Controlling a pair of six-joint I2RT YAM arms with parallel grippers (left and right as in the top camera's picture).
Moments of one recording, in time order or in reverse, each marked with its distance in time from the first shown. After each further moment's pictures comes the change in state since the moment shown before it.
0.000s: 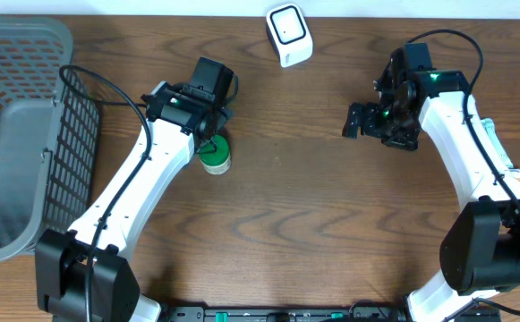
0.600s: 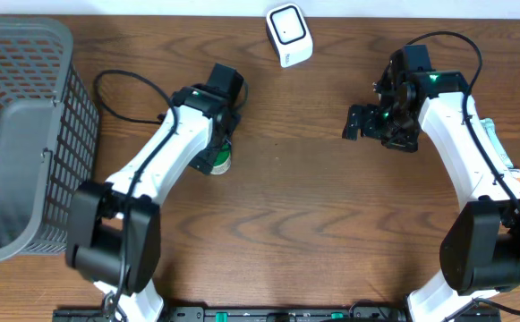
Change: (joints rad) left arm 0.000 0.205 0.000 0.048 0.150 -0.212; right arm 0.000 0.000 -0.006 -0.008 0.000 -0.001
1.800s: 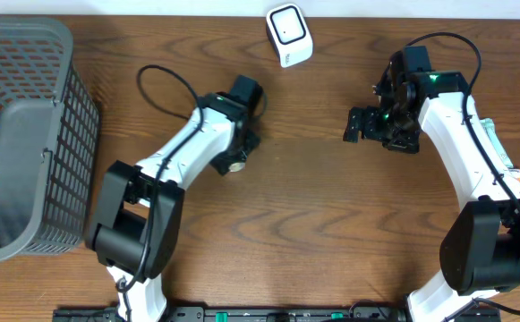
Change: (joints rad) left arm -0.086 0.095 0.000 0.052 0.108 0.300; right arm 0.000 0.000 0.000 -0.019 0.011 -0.018
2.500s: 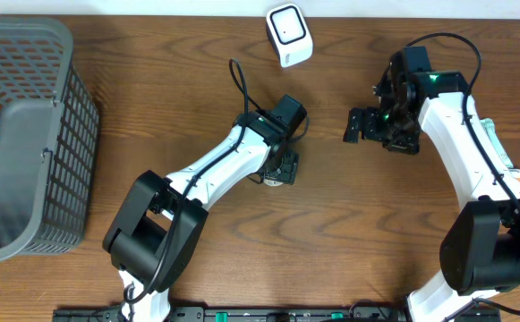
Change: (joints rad) left arm -0.184 0.000 0.000 0.045 0.081 0.751; right arm 0.000 0.000 0.000 -0.008 0.000 0.000
